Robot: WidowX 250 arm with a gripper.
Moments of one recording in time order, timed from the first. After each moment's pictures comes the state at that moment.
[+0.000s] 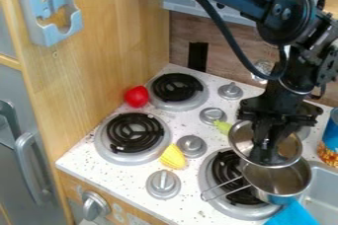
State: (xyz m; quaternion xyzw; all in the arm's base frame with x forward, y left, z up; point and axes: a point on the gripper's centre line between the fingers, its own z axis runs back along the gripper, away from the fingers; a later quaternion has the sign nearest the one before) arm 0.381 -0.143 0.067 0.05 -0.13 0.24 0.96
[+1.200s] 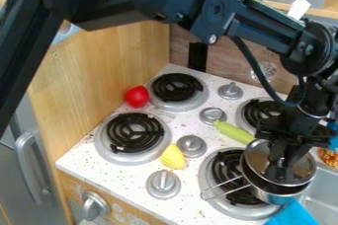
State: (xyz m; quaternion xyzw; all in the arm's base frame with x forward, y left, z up) arm 0.394 -0.176 0.034 0.06 -0.12 0.20 0.97
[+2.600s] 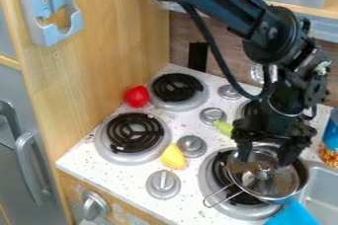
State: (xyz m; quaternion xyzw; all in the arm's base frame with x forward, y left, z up) arm 0.366 -0.146 0.044 0.03 -0.12 0.21 0.97
